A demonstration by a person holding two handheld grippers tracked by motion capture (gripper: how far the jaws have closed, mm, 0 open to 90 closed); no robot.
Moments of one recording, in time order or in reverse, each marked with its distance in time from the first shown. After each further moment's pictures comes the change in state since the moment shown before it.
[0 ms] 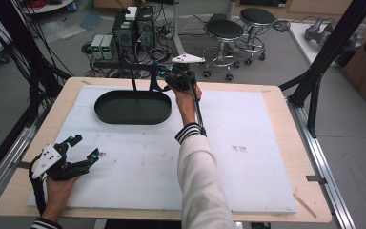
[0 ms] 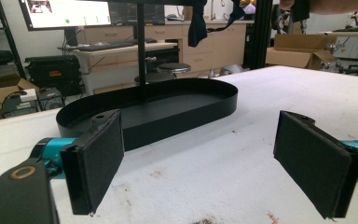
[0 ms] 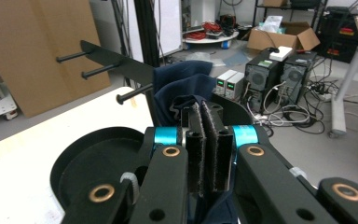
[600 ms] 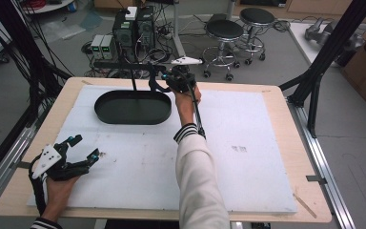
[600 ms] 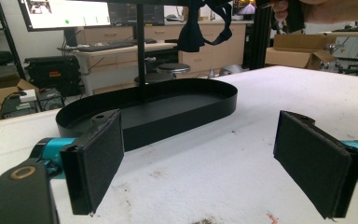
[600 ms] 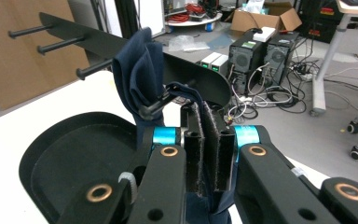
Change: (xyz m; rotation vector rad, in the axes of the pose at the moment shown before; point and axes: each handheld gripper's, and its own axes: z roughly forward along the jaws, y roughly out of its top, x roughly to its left) left arm 0.000 0.000 0.000 -0.003 -0.004 0.003; right arm -0.005 -0.011 0.011 0.066 -0.072 0.019
